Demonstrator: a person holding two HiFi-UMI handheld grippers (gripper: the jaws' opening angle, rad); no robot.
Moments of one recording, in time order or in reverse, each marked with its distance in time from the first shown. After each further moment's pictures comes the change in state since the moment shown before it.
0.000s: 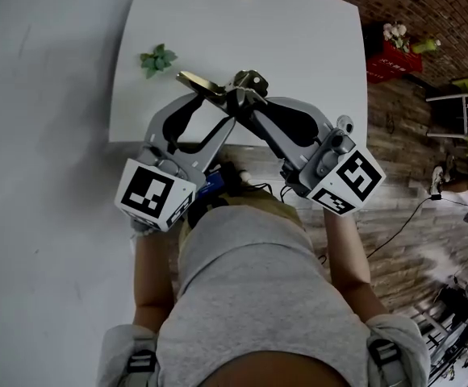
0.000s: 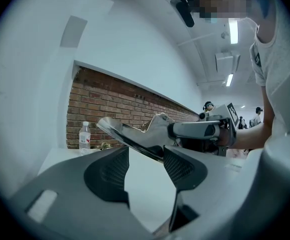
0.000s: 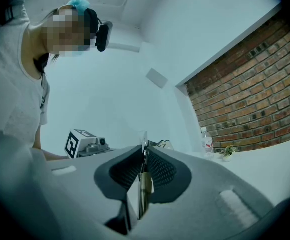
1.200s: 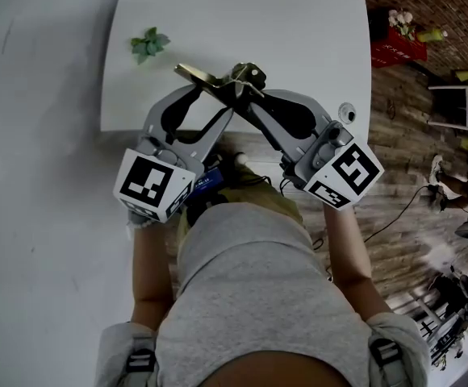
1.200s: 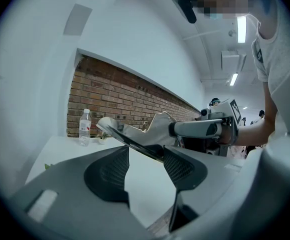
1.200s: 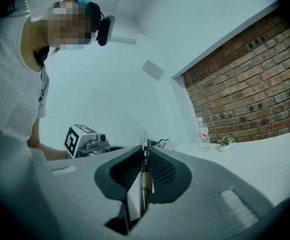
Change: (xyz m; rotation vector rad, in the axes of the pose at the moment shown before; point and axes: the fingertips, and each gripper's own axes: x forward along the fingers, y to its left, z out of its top) left arm 0.013 0.000 -0.025 -0.056 0.078 0.004; right arm -0.003 -0.012 -0.021 0.033 0.081 -0.016
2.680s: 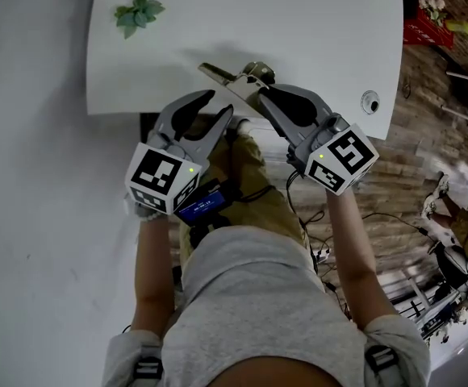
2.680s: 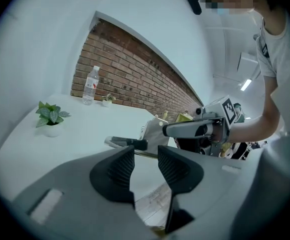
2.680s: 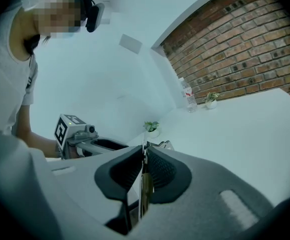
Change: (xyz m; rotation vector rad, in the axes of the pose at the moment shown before) left arm 0.020 0.017 -0.129 -0.199 0.212 -0.022; right arm 0.016 -0.054 -0.134 0.182 0.227 -0.072
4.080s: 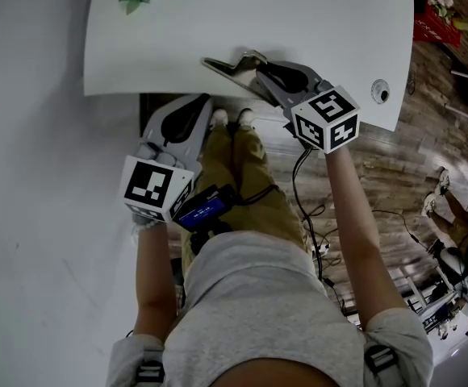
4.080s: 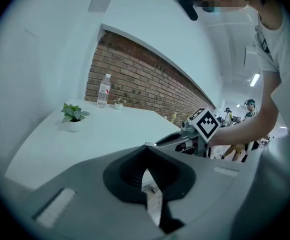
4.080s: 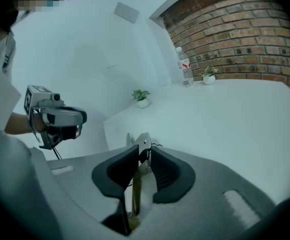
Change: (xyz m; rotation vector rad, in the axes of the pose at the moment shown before) left arm -0.040 0.004 -0.020 0.006 -0.040 0.137; right arm 0.036 -0.041 -0.081 -0.048 0.257 -0.070
